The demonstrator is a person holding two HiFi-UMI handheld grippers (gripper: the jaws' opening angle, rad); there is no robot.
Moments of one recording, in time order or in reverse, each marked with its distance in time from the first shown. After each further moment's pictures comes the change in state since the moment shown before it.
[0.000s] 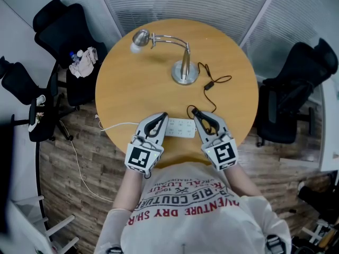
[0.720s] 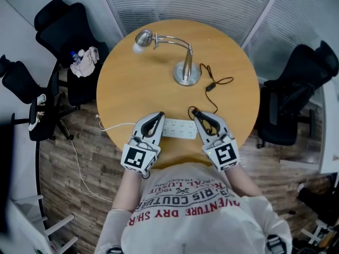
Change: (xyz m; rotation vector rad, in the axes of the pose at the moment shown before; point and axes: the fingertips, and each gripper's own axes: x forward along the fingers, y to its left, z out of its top) left arm -0.010 0.017 0.007 -0.035 -0.051 0.026; right arm 0.004 0.005 0.007 -0.031 -0.020 0.023
